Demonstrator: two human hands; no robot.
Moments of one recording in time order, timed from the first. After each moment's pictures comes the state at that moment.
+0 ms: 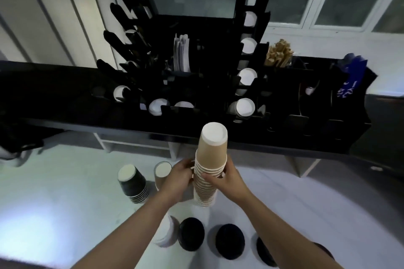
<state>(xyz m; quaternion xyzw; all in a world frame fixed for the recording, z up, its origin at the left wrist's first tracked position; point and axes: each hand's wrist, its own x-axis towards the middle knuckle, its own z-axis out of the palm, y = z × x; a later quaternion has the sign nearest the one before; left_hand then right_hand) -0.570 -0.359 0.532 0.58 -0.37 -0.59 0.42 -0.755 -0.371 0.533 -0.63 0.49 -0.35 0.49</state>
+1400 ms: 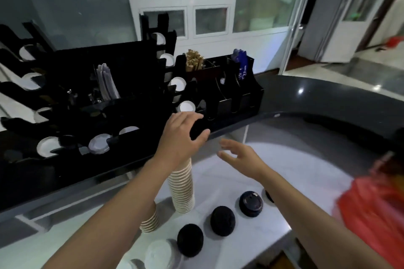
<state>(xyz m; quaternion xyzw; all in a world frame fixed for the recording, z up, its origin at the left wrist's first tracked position) -0.605 -0.383 0.687 0.33 -0.87 -0.10 0.35 -0.811 -0.282 0.621 -0.58 0.69 -0.34 0.26</state>
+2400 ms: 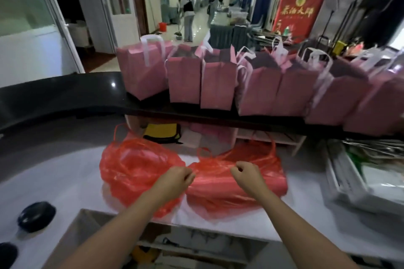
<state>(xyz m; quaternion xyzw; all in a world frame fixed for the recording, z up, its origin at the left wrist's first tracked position) -1.038 0.171 0.563 -0.12 -0.96 -0.24 0.00 -1.083 0.430 0.557 -0.06 0.93 -0.36 -0.03</state>
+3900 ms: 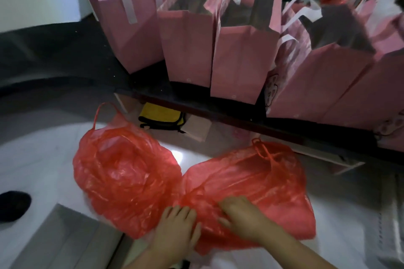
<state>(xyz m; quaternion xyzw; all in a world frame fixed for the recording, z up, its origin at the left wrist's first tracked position) -1.076 0.235 0.438 -0.05 -0.99 -0.09 0.05 -1.196 0.437 0.460 -0.42 0.87 -0.08 0.25</state>
